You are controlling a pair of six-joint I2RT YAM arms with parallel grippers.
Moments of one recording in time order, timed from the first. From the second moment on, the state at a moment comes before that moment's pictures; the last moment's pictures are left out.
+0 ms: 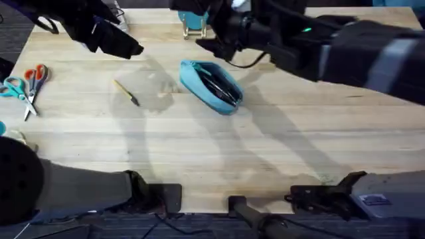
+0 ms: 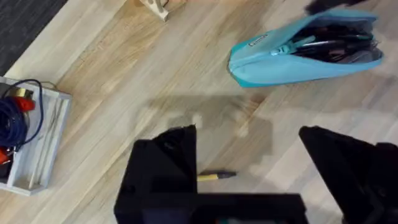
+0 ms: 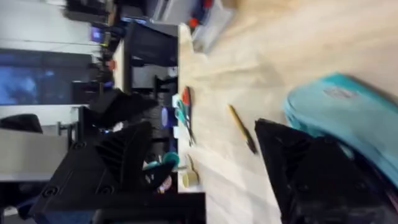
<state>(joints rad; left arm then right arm) 0.33 1.56 1.63 -1.32 0.59 1.09 0.64 1.60 1.12 0.12 -0.26 1.20</state>
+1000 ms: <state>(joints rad) 0.33 1.56 1.63 -1.34 0.59 1.09 0.68 1.47 1.12 -0.46 -0.20 1.36</state>
